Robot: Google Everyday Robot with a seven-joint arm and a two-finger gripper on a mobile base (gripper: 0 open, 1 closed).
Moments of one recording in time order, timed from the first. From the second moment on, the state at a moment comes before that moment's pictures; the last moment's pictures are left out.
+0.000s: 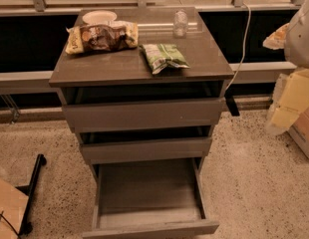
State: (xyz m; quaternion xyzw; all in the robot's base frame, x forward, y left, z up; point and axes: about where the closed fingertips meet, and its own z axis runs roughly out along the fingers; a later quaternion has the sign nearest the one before) arm 0.438 -0.214 0.985 -0.60 0.78 -0.04 0.17
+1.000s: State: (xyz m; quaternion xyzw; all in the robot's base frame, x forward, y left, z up) arm 0.499 -0.202 0.968 -0.54 0.80 0.03 0.27
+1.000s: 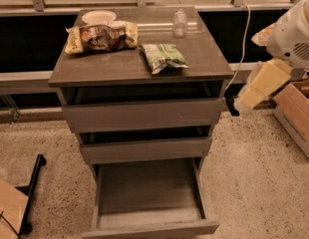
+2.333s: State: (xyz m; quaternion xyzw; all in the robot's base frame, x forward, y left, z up) arm 0.580 -0.139 0.921 -0.50 0.80 0.13 0.32
